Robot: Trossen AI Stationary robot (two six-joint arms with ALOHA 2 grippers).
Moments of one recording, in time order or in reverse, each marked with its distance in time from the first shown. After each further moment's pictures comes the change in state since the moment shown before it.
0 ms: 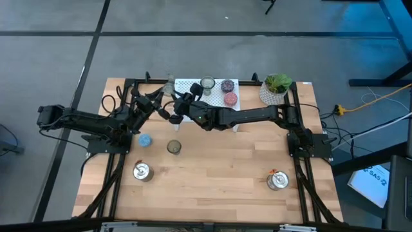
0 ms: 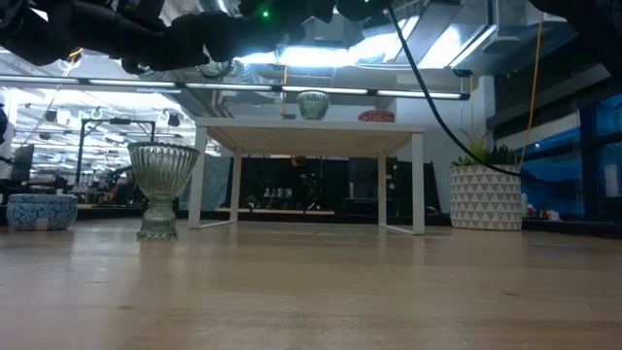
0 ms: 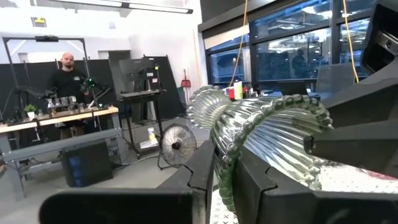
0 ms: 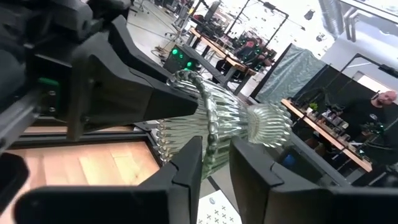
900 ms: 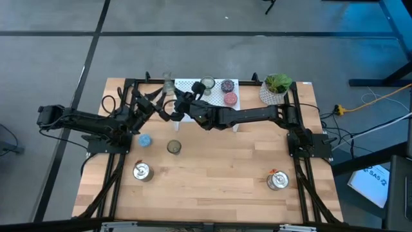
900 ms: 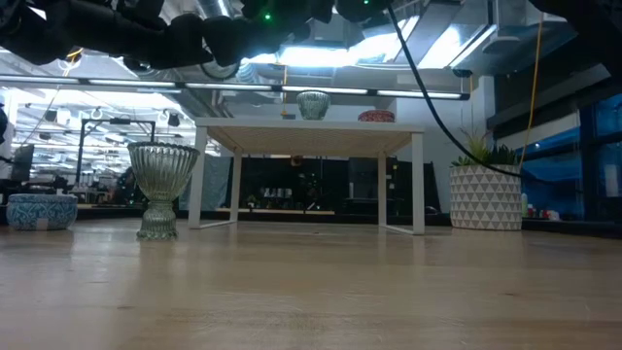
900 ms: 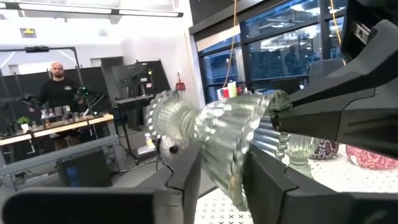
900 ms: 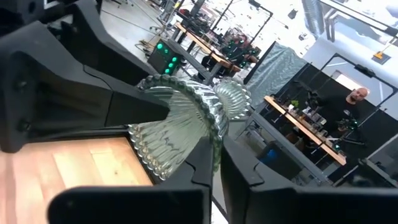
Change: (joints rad) left arm -0.004 0.000 0.000 -0.013 0.017 0.038; right arm 0.007 0.000 0.000 0.015 0.051 -0.038
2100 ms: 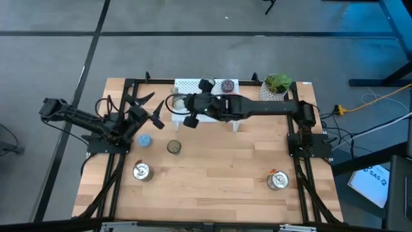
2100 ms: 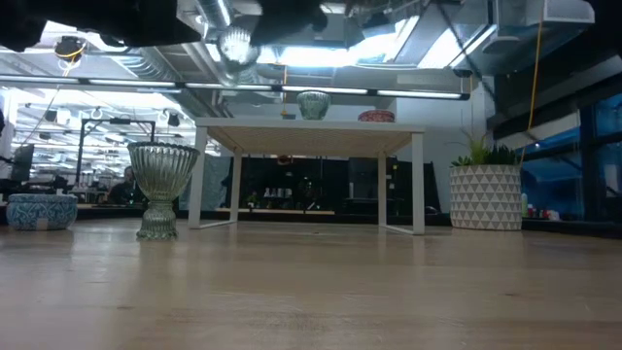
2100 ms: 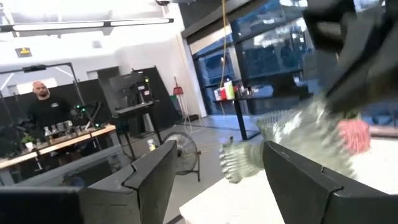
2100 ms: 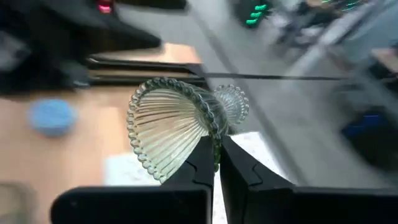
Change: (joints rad) left arm -0.261 -0.125 0.000 -0.036 -0.234 0.214; right arm -0.005 -0.196 0.097 -0.727 -0.328 0.367
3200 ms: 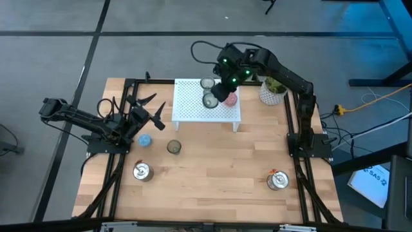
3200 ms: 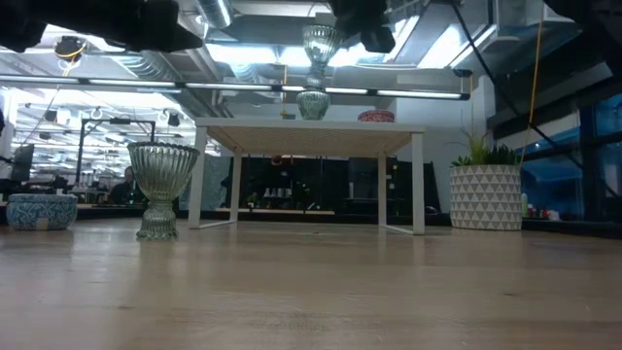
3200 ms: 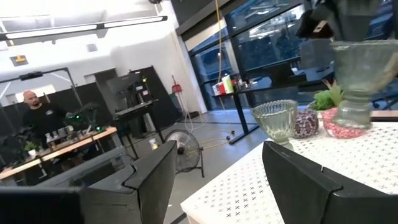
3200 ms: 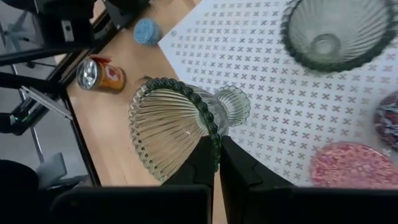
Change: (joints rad) left arm 0.004 0.008 0.000 -0.041 0.012 0.008; right arm -0.351 0.003 0.447 -0.949 -0.805 0.506
